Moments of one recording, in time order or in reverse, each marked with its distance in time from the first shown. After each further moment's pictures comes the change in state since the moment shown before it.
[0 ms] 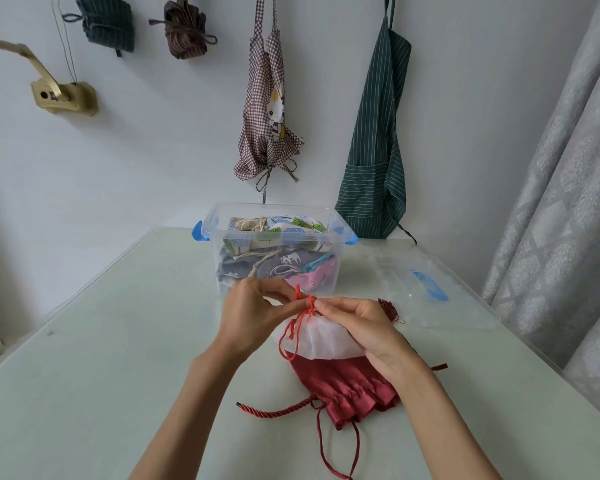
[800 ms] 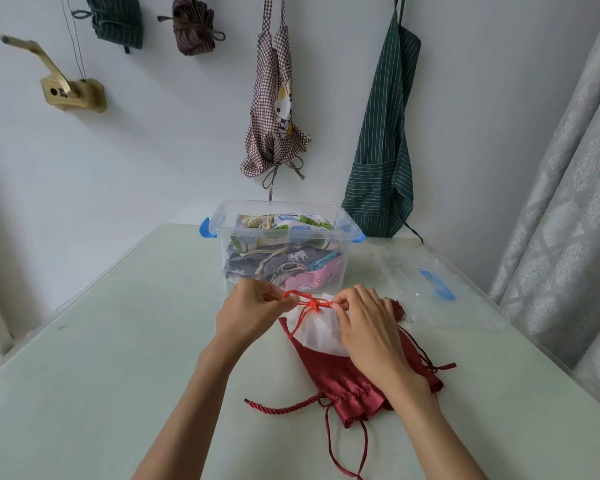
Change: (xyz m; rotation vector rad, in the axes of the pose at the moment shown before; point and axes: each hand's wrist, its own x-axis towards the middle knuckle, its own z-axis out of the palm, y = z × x) left_hand 0.007 -0.014 -0.004 0.168 0.025 -0.319; right_hand 0.017 0.032 0.000 -1.331 0.378 -0.509
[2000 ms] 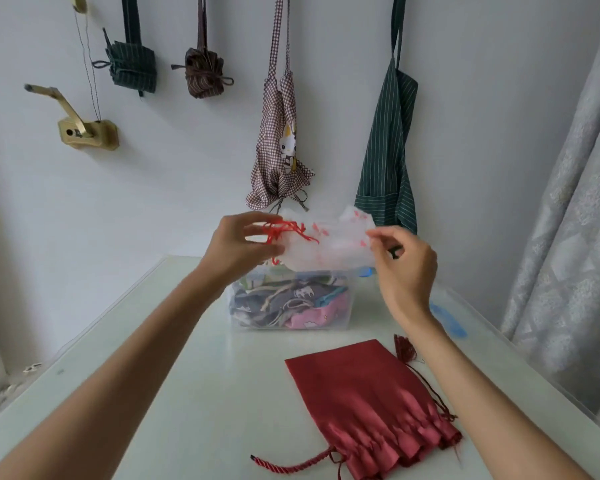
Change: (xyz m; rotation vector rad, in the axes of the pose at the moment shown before) left_hand 0.047 0.073 -0.084 -0.346 0.000 0.227; right_hand 0.092 0.001 -0.067 0.603 0.549 0.201
